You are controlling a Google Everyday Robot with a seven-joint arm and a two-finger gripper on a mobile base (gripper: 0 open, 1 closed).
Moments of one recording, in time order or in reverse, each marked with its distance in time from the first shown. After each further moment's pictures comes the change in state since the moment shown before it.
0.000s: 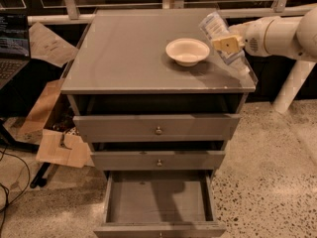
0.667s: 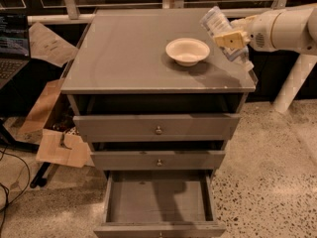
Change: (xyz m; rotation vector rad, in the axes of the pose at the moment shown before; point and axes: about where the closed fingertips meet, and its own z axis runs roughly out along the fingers) arm -0.015 0.004 -0.012 -0.040 -0.015 -0.042
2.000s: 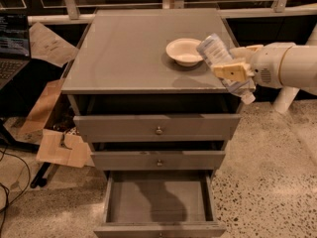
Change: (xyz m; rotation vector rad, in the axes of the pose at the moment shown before) arm 0.033 0.089 -0.062 -0.050 0.002 0.043
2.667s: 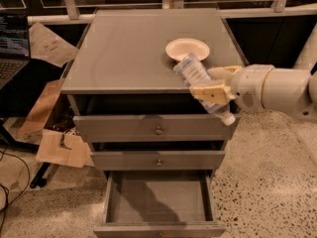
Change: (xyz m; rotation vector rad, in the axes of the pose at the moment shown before) arm 0.010 0.082 0.004 -0.130 -0.020 0.035
